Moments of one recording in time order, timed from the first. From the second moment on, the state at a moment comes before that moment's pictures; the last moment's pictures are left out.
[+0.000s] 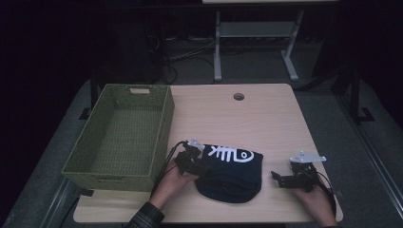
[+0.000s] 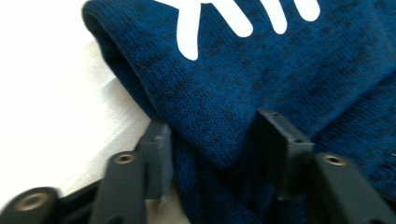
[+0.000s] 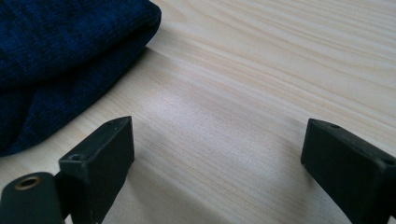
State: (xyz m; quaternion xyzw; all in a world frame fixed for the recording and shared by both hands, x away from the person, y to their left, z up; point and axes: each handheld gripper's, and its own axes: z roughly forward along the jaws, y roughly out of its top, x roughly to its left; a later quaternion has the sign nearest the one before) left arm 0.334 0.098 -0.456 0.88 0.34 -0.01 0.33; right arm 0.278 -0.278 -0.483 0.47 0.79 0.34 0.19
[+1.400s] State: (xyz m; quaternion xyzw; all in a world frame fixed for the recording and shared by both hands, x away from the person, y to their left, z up) left arm 0.332 0.087 -0.376 0.91 0.29 -0.03 0.31; right arm 0.278 -0.278 -0.482 0.47 0.79 0.34 0.18
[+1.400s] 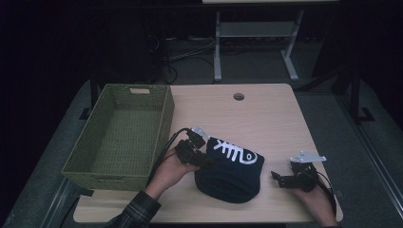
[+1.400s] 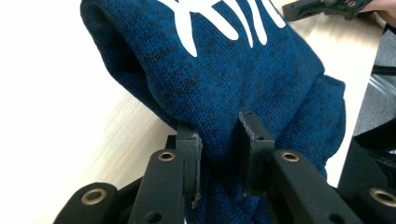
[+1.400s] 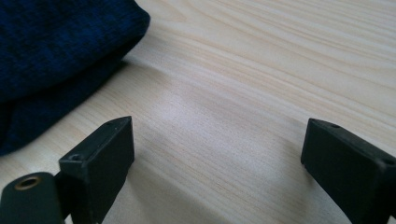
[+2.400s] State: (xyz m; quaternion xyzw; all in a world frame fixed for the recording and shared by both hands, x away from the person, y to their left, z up) left arm 0.344 0.109 -0.286 0.91 0.25 -0.06 0.32; right arm 0.278 -0.278 -0.482 0.47 0.79 0.34 0.19
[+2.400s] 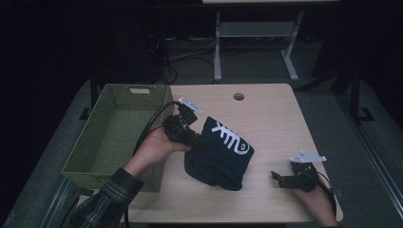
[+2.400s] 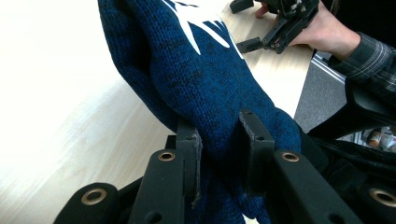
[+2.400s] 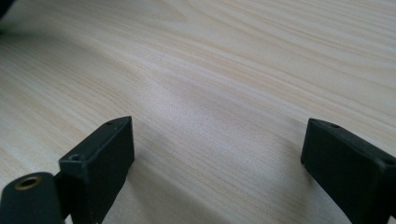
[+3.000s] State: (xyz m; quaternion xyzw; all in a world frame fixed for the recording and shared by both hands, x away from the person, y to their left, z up) left arm 0.344 0.152 -0.234 0.90 0.27 -0.03 0.34; right arm 0.278 -0.278 -0.482 0.47 0.79 0.34 0.19
